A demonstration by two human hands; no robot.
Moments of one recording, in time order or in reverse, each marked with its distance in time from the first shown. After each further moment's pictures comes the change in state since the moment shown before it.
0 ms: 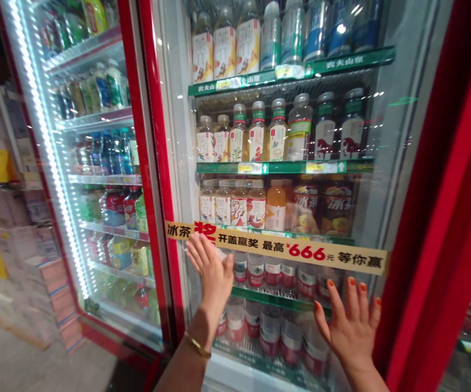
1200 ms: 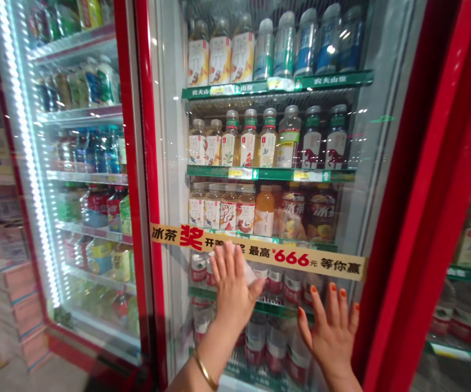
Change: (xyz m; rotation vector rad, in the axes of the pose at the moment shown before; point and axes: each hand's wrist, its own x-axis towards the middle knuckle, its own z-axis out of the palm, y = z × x) left_hand -0.028 0.074 0.004 -0.123 -0.105 0.193; right_hand -0.006 0.002 0.002 0.001 -0.032 0.033
